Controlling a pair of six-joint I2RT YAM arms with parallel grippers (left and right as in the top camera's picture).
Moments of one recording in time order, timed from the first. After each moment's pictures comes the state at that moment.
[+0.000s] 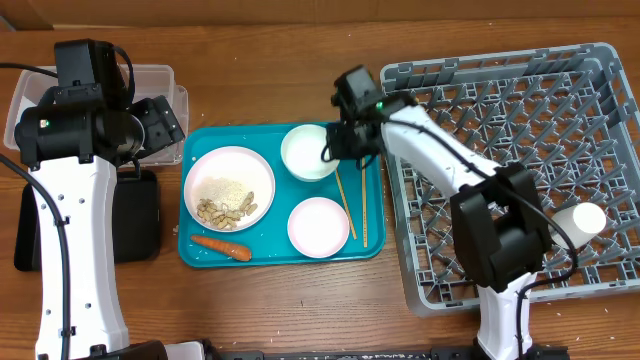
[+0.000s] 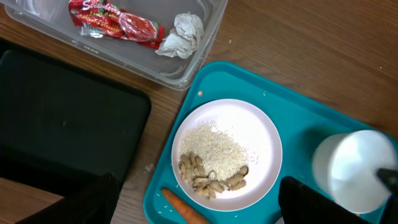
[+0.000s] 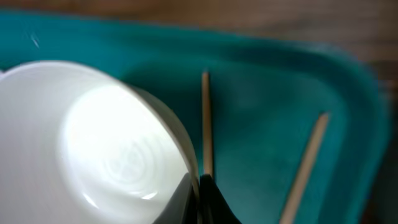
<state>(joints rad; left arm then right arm) 0.13 1.51 1.67 -1.26 -0.04 -0.33 0.48 2.12 1.69 -0.79 -0.21 0.36</state>
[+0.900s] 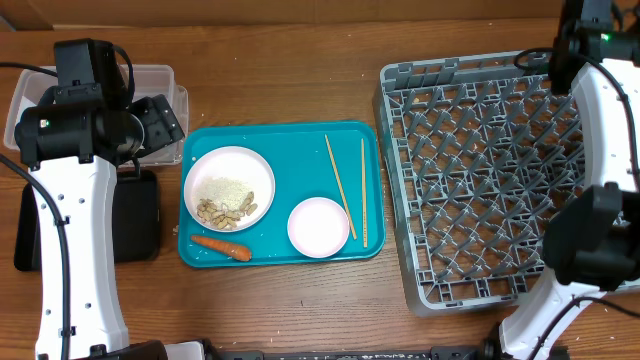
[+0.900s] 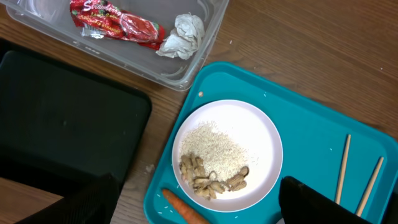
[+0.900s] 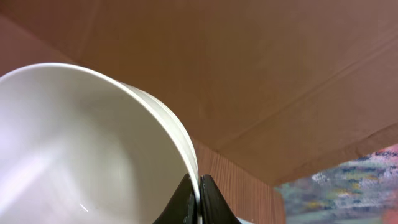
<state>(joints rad) 0.13 1.51 1.67 -1.25 -0.05 -0.34 -0.19 2.04 1.92 -1.03 1.23 0.49</state>
